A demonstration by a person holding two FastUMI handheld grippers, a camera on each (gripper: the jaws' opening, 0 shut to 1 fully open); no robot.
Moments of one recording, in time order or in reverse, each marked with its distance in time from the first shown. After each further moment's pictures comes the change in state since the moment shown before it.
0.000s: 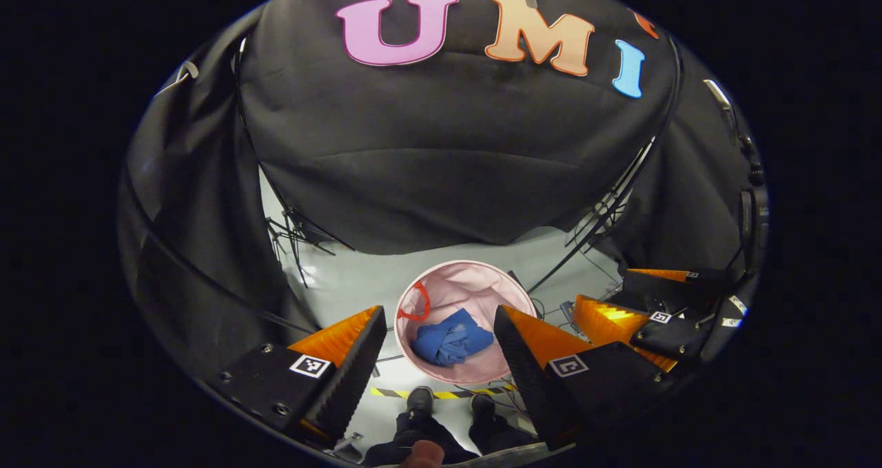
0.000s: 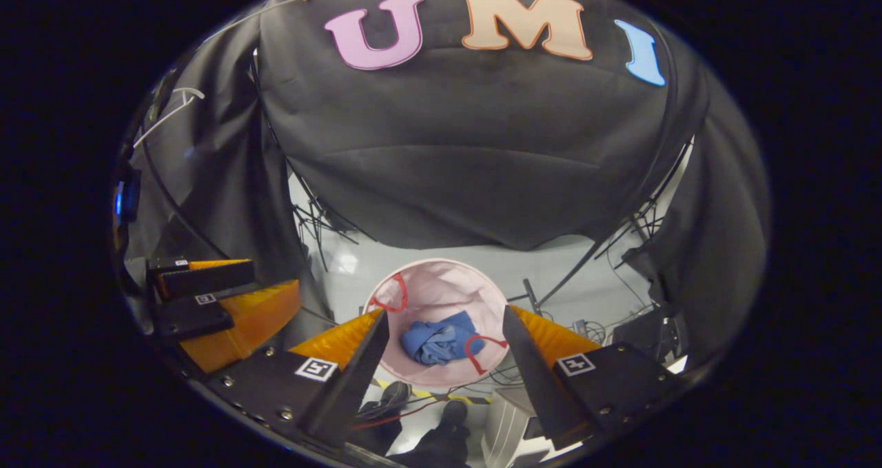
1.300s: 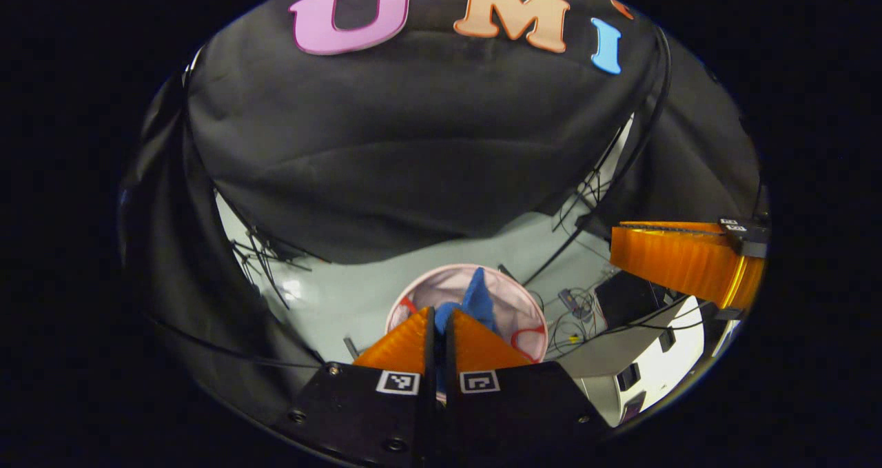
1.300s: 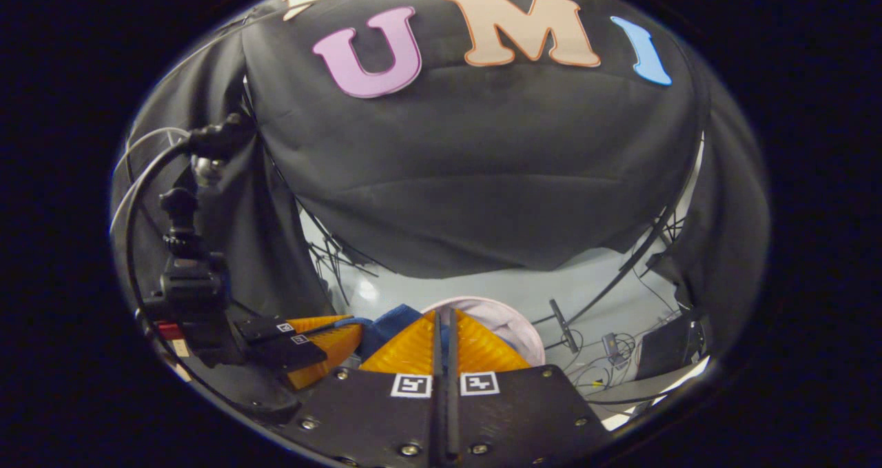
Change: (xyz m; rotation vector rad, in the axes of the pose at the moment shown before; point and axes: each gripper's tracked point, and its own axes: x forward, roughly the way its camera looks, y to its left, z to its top) left arm 0.097 -0.002 -0.002 0.132 0.039 -0.125; right arm 0.049 0.030 0.033 0.110 0.004 0.082
